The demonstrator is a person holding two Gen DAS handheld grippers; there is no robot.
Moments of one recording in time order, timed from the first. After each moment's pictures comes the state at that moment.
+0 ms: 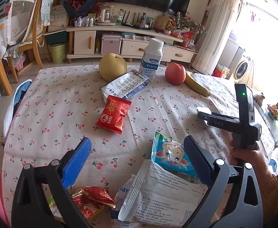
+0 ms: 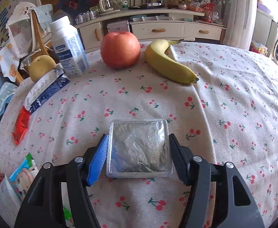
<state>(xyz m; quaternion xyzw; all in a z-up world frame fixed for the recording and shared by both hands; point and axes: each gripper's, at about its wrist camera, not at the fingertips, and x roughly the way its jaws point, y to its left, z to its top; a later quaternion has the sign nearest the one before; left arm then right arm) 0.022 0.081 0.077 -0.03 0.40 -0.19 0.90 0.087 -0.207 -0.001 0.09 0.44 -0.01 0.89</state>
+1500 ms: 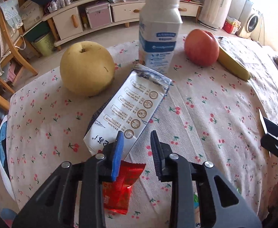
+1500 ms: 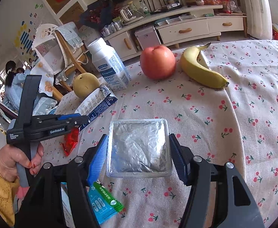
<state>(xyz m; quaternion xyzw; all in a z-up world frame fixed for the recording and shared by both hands) 0.179 0.000 0.032 0.12 0.52 -0.18 0.83 0.066 -0.201 0.037 0.20 0.41 0.10 0.89</state>
